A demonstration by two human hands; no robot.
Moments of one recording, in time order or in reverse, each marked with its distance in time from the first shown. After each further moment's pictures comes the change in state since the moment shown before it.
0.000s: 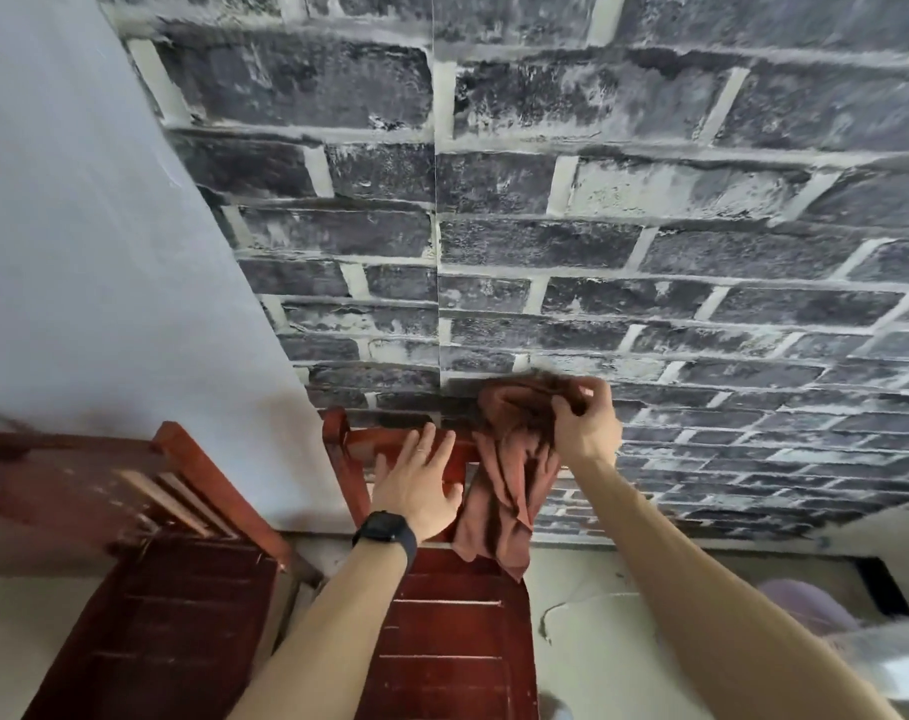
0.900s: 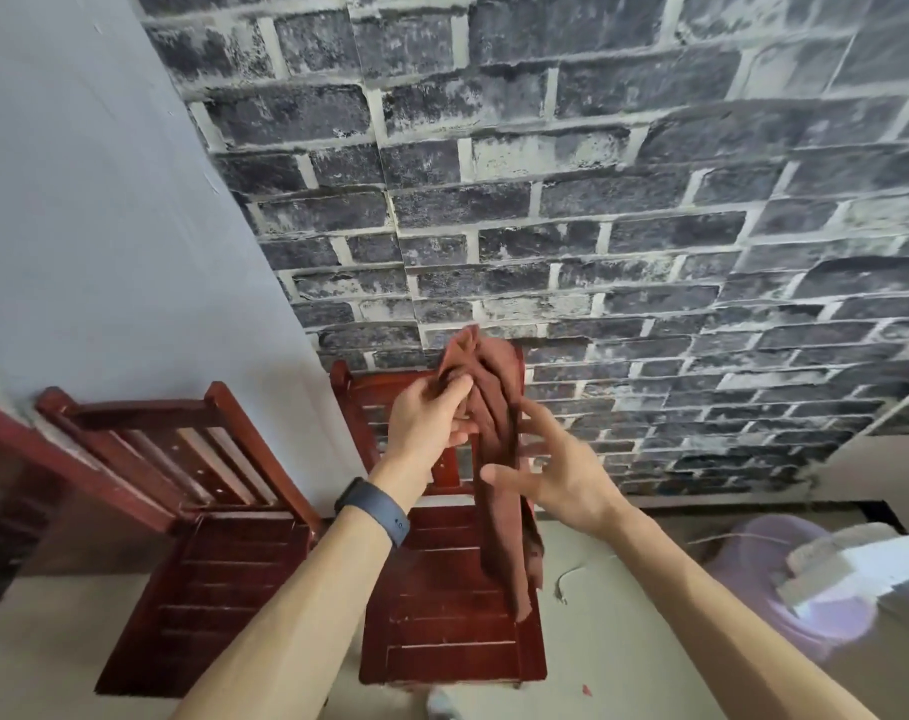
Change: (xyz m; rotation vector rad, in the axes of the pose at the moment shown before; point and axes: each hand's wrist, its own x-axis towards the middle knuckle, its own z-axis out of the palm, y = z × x) left_hand -0.178 0.116 -0.079 -1.364 0.257 -0.151; right_hand -0.202 0.041 -0.155 -0.094 -0.570 -0.377
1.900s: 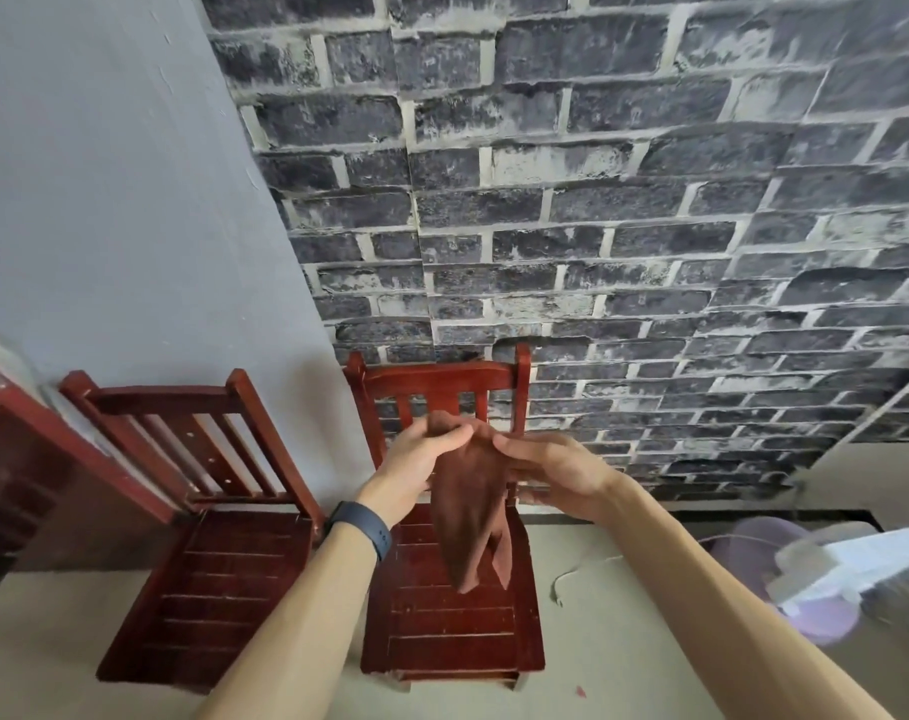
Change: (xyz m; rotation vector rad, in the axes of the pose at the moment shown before) left_hand -0.035 -0.049 -0.050 -0.056 -0.234 -0.176; right_hand -0.006 0.000 0.024 0.674 -0.315 0.388
